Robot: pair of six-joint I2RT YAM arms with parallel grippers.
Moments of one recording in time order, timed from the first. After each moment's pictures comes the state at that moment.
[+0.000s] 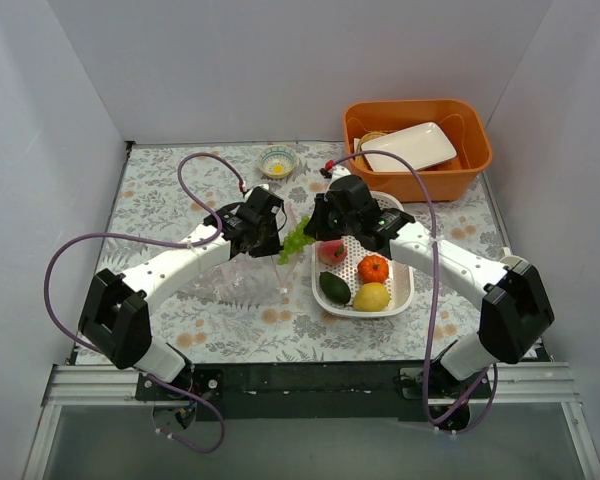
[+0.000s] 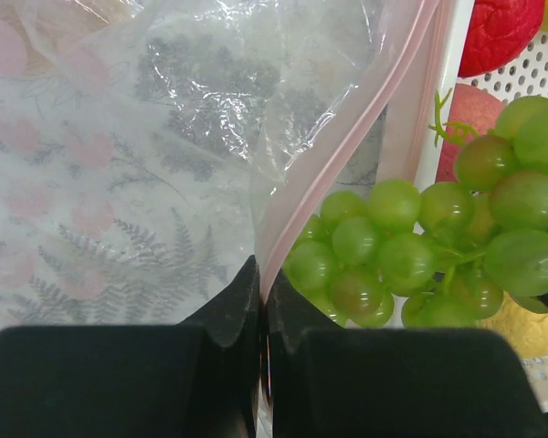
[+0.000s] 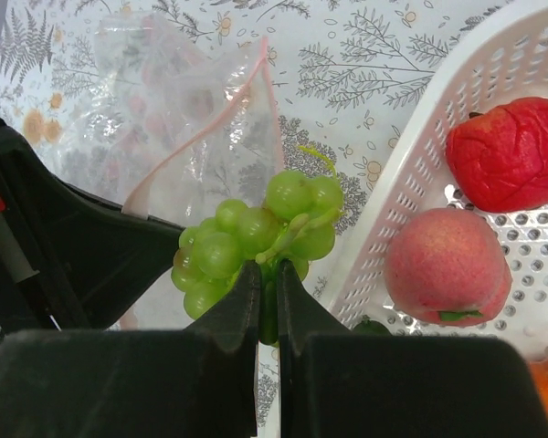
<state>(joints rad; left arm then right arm) -0.67 1.50 1.17 -0.64 -0.18 -0.72 0.75 1.50 1.17 -0.27 -0.04 0.54</state>
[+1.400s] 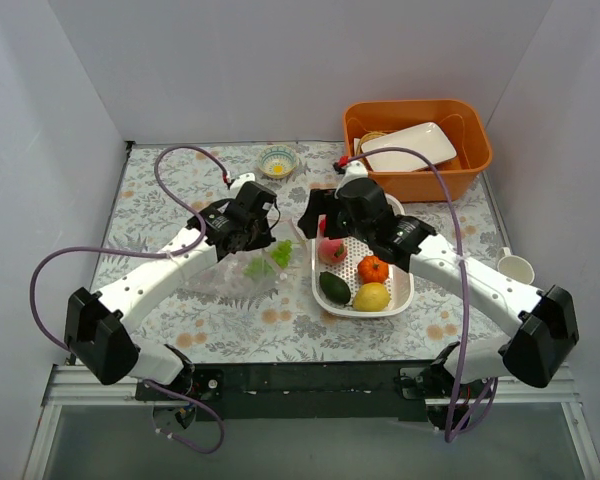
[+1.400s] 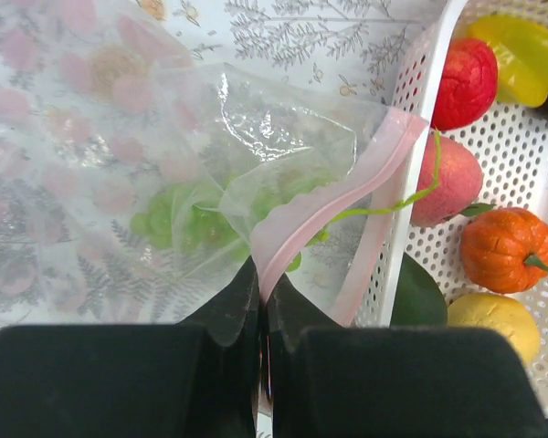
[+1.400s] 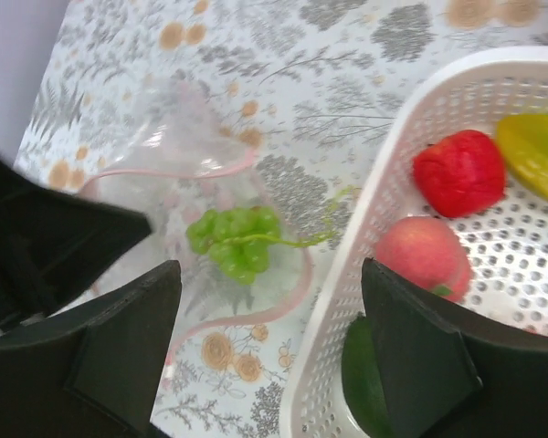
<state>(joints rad) -0.69 1.40 1.23 -0.73 -0.32 -0.76 0.82 1.37 1.17 -0.30 0.10 0.52</state>
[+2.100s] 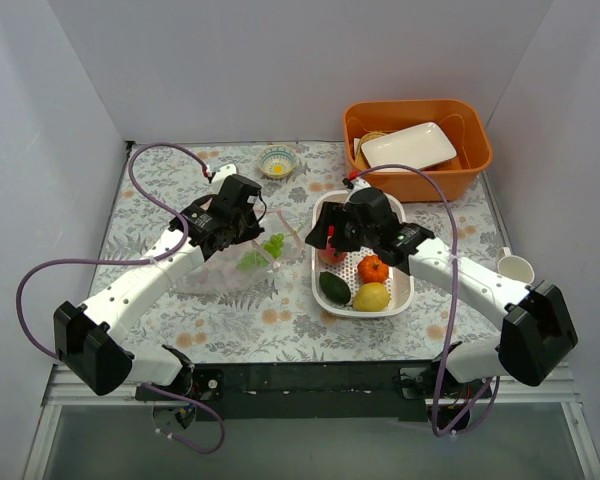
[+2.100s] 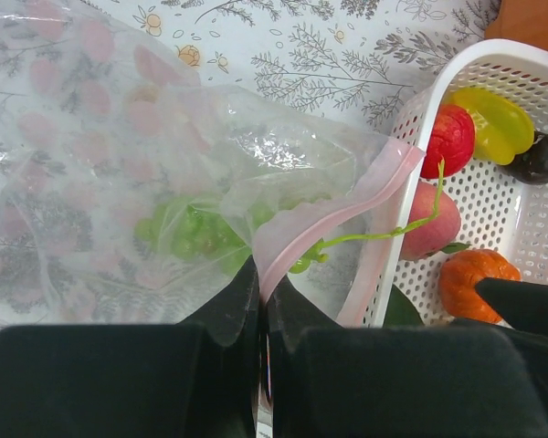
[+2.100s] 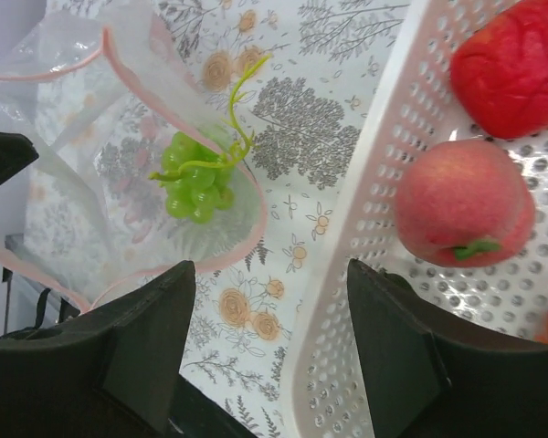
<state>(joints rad) -0.63 1.33 1.25 -0.75 -0.37 -0.79 0.72 1.35 1.00 -0.24 -0.08 0.66</state>
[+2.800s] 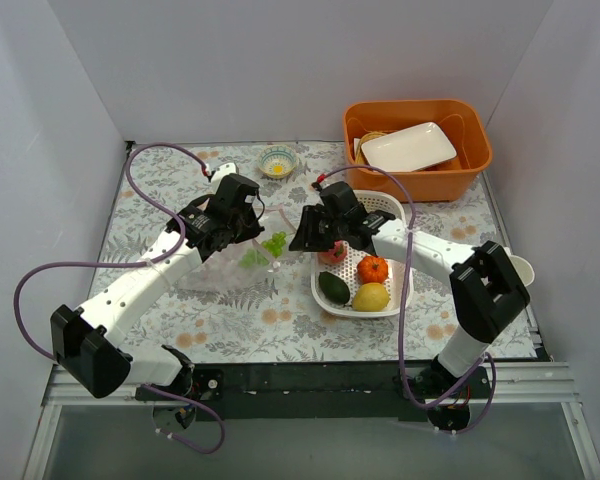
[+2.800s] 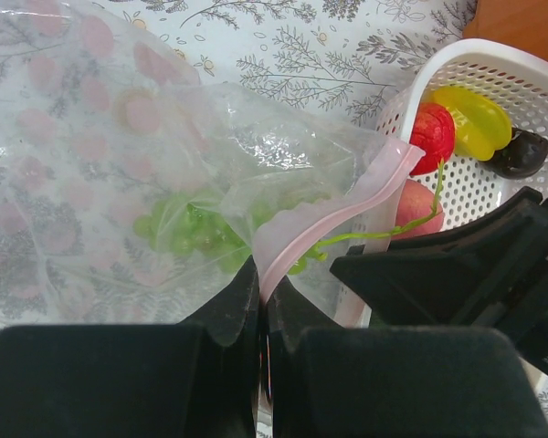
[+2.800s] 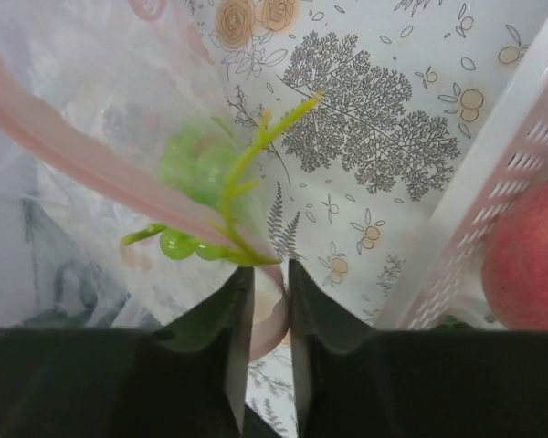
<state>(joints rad) -0.63 1.31 1.25 -0.74 -0.35 -0.78 0.74 1.66 1.16 -0.21 -0.26 0.72</state>
